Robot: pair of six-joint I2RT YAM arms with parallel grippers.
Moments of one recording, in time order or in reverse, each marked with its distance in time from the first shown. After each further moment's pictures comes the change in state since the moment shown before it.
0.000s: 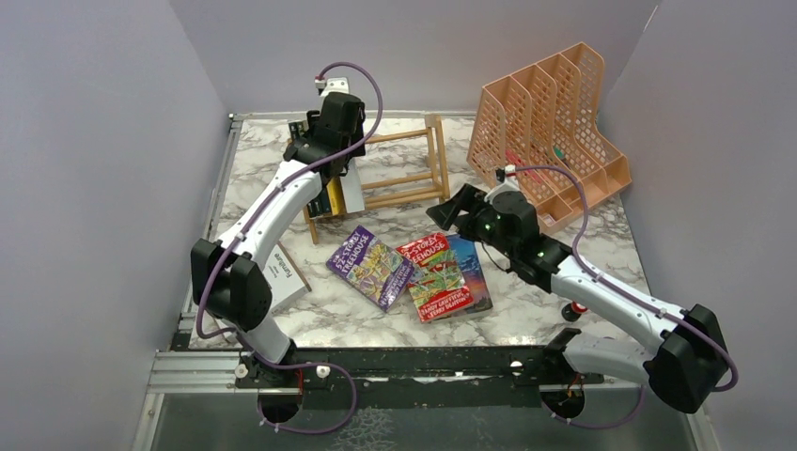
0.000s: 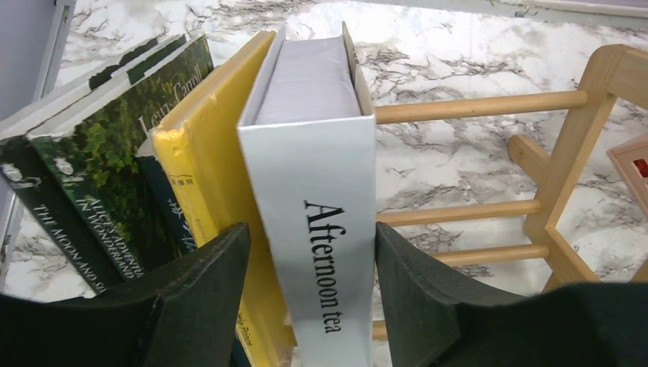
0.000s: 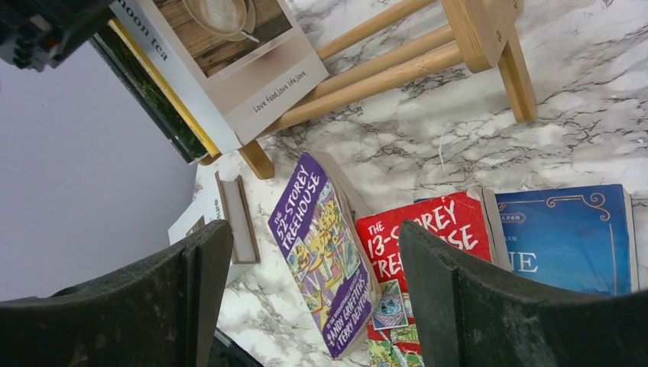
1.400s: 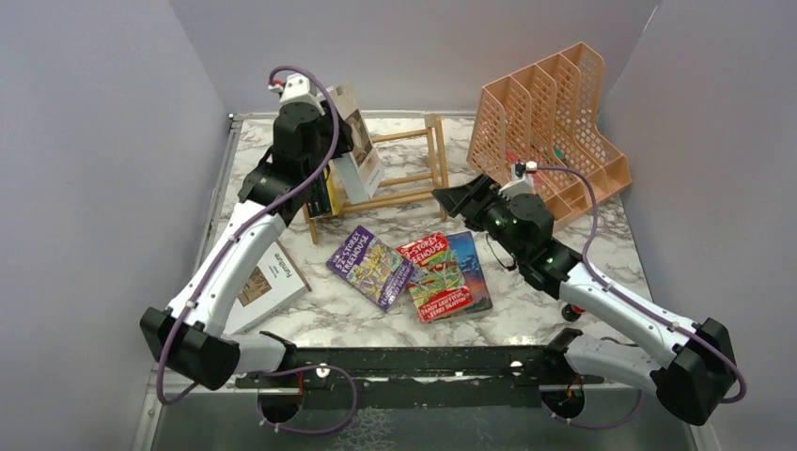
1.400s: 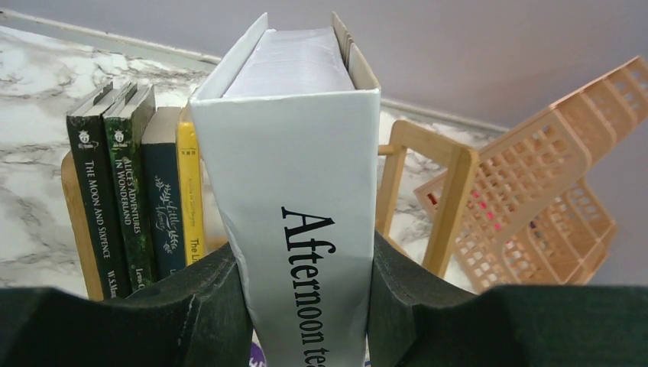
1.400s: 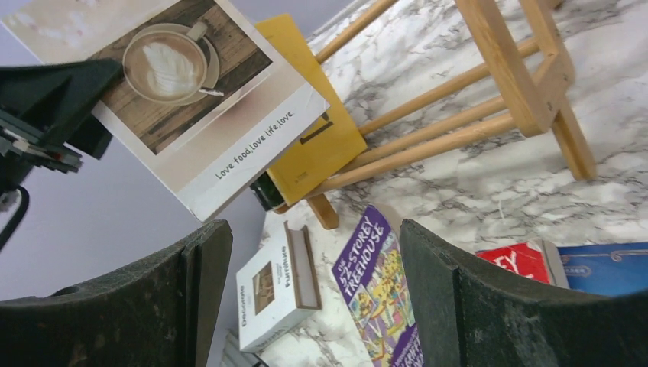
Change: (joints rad) left arm 0.007 -0.383 -0.191 0.167 0.180 -0.187; right arm 0.000 -0.069 -0.018 0.164 0.049 0.087
